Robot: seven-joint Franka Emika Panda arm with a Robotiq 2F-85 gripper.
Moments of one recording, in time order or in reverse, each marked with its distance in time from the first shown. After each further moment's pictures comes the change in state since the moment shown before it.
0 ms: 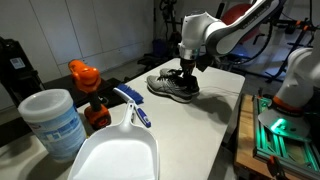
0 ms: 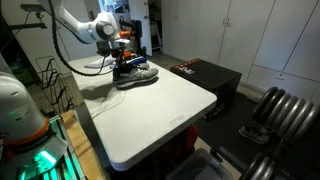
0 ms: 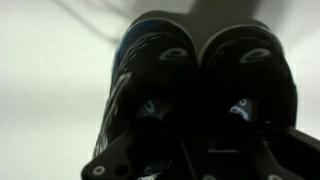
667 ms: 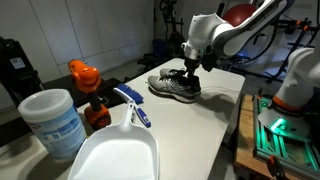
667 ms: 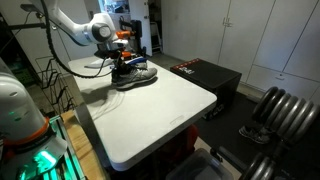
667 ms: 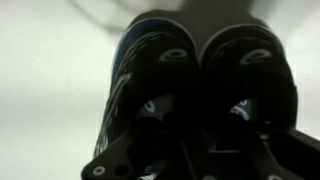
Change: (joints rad) arm -0.017 -0.068 0.000 -0.098 0.012 0.094 -0.090
